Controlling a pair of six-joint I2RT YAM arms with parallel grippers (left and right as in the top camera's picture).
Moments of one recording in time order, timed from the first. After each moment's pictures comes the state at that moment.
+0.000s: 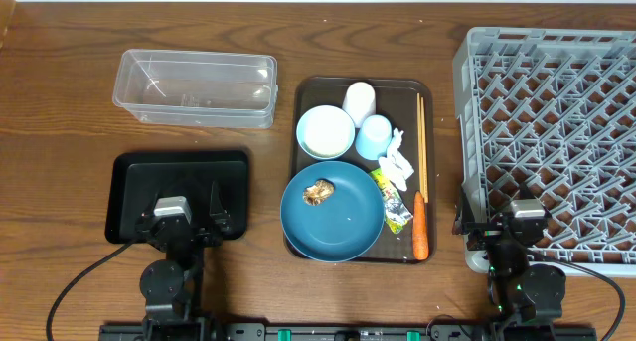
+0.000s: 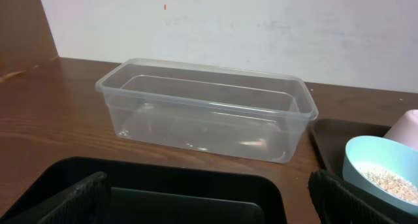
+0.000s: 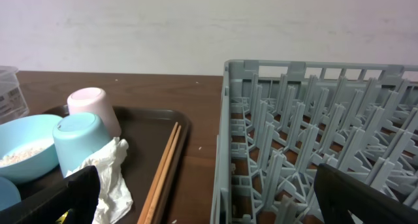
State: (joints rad) left arm 0.03 0.01 0.03 -0.13 -0.05 -0.09; right arm 0.05 0.01 0.01 -0.07 -0.01 0.02
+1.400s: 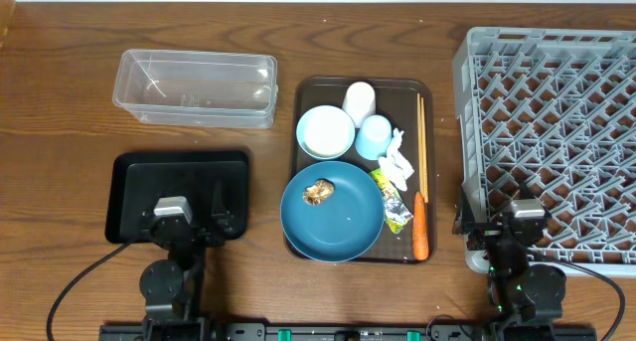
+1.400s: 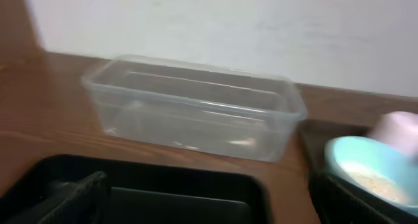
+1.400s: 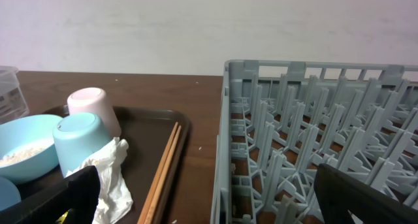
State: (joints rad) left arm 0.03 0.01 0.03 -0.12 0.04 -0.19; right arm 0.05 0.01 0.01 -0.07 -0.01 0.02
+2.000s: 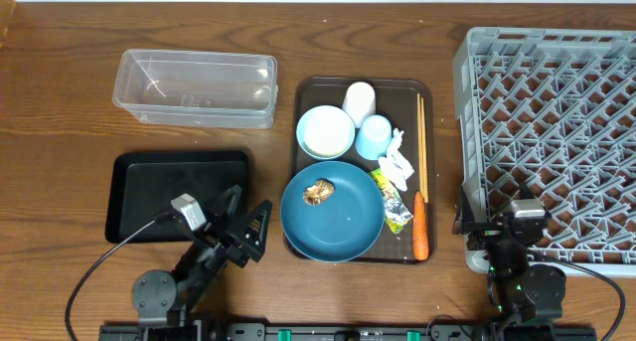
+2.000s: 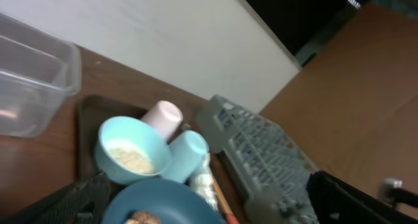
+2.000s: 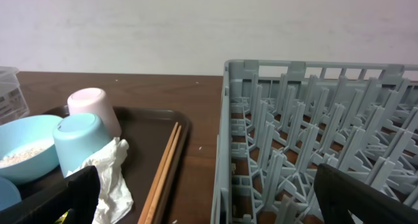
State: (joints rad) left arm 0.03 0.04 0.09 0.00 0.65 -0.73; right arm 0.05 0.01 0.01 -0.07 -0.01 0.03
